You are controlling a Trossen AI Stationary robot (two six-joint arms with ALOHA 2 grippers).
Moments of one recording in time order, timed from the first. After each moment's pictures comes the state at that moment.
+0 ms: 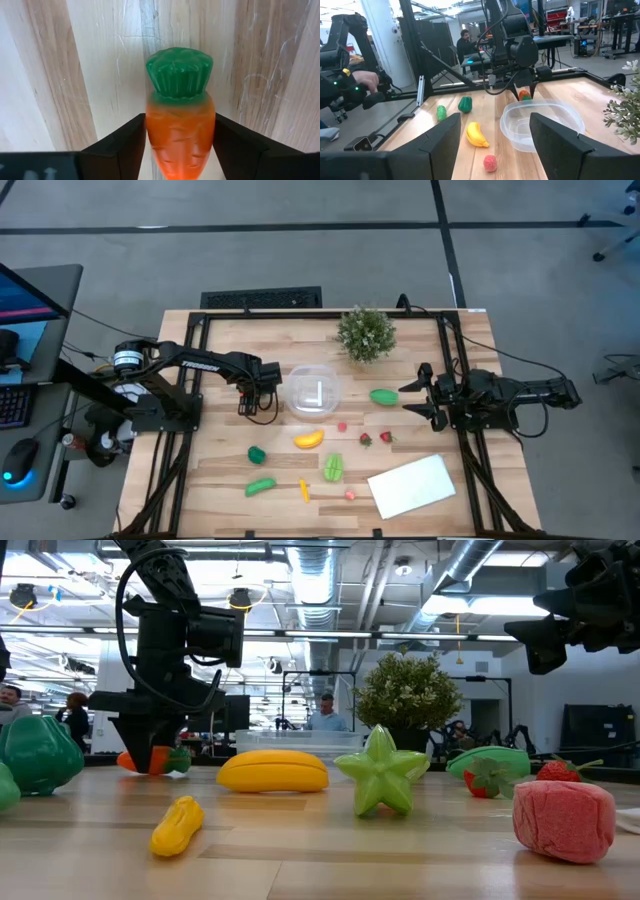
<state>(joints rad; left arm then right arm) 0.22 1.58 0.81 -0.79 -0.12 0.22 0.06 0.02 0.00 0.03 -0.05 0.12</state>
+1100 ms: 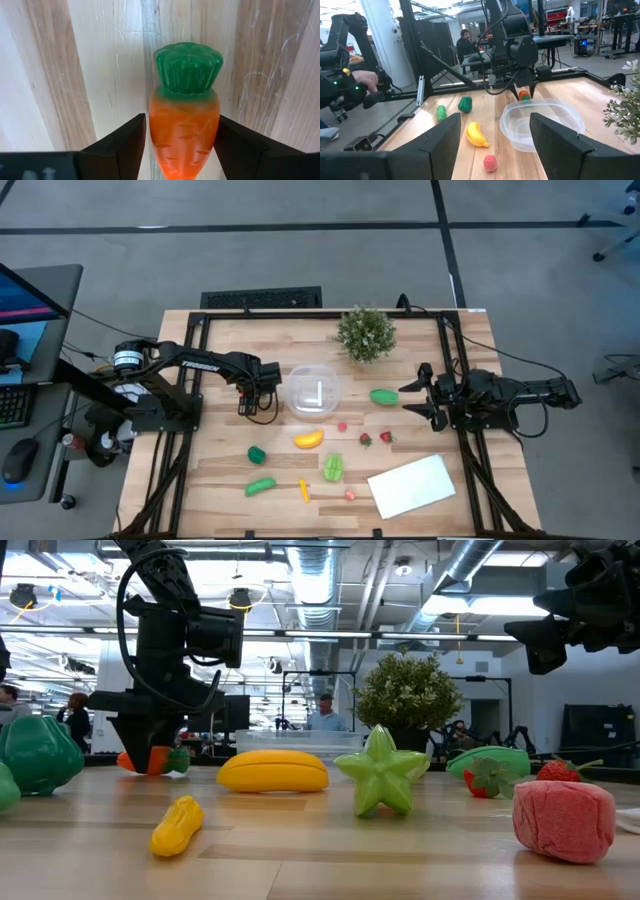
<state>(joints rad) 0.22 1.58 0.81 -0.80 -0.12 0.20 0.06 0.02 0.01 0.03 -0.05 0.12</state>
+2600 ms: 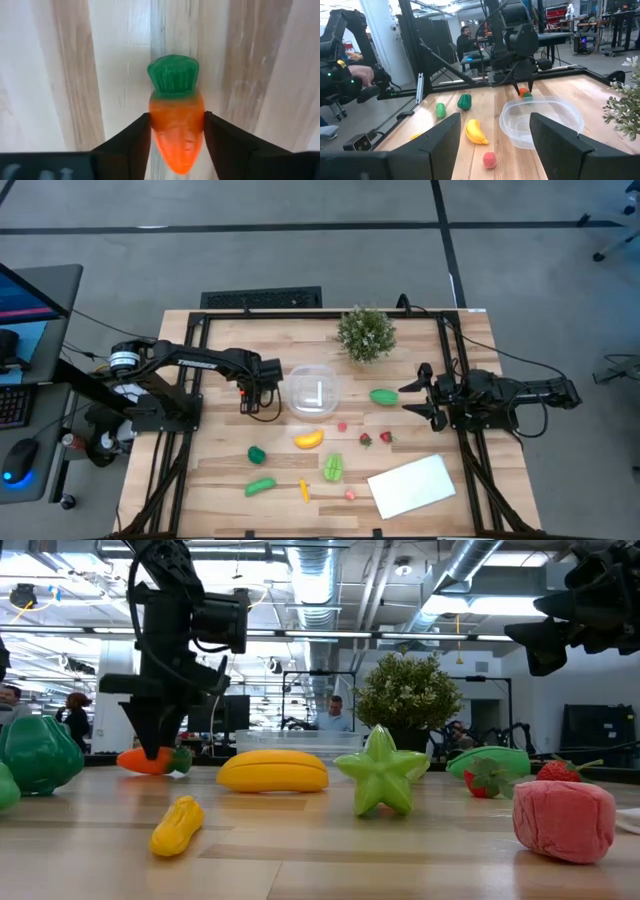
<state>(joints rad) 0.22 1.55 0.86 -0.86 -0.09 0.17 0.06 0.02 0.01 0.02 -0.05 0.12</state>
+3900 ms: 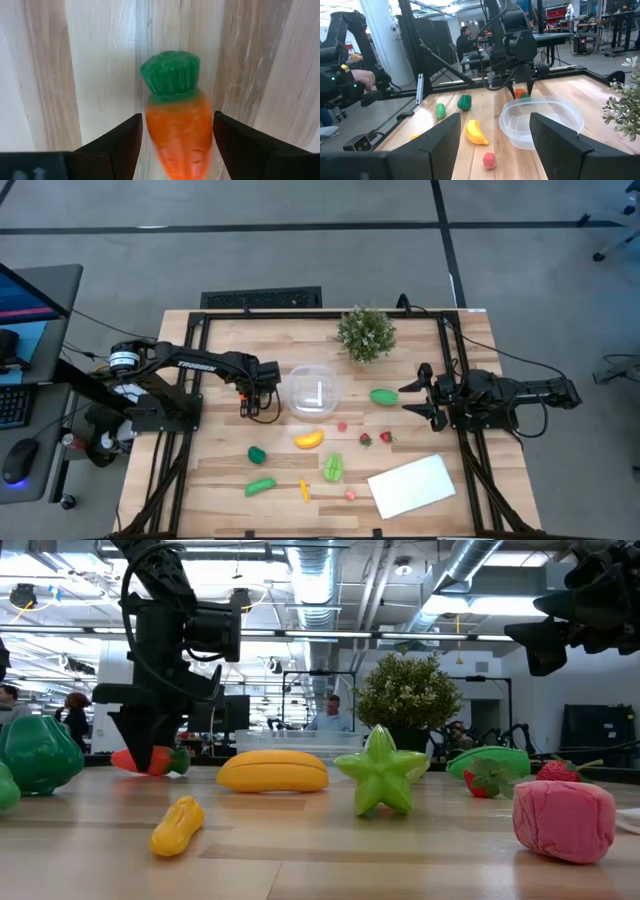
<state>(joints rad) 0.22 1.55 0.79 -0.77 -0.06 0.13 0.06 0.02 0.00 0.02 -0.05 0.12</state>
